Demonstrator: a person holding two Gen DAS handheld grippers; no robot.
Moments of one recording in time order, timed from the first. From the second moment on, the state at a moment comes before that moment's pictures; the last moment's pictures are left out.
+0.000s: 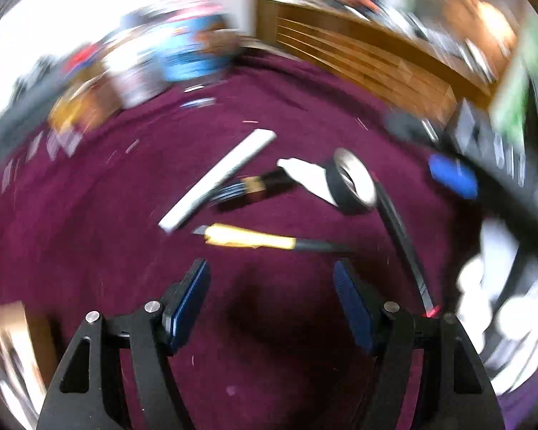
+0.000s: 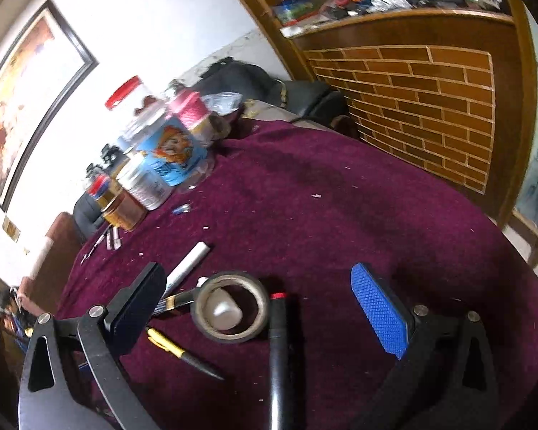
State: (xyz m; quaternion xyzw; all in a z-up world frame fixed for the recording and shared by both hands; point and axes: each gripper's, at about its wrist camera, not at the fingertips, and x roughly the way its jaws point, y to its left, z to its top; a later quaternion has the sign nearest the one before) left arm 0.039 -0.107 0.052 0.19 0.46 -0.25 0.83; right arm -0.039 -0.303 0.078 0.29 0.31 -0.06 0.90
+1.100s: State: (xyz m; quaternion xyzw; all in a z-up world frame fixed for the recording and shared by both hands) left arm 0.061 -0.153 0.033 0.18 0.50 -0.38 0.76; right arm -0.026 -0.319 0.053 0.33 0.37 -0.09 0.87
